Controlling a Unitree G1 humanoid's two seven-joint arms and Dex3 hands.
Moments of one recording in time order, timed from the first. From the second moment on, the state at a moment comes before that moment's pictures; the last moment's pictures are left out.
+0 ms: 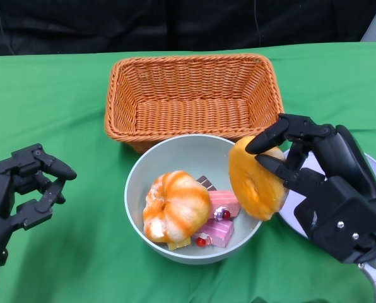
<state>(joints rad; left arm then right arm) -0.28 0.26 0.18 0.77 -0.02 -0.74 -0.18 -0.15 -0.12 0.16 -0.20 -0.37 0.03 0.00</state>
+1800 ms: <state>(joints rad) -0.30 0.28 0.18 0.81 -0.02 -0.74 -0.18 -0.12 -0.37 0.07 -0.16 -0.32 -0.22 0.22</state>
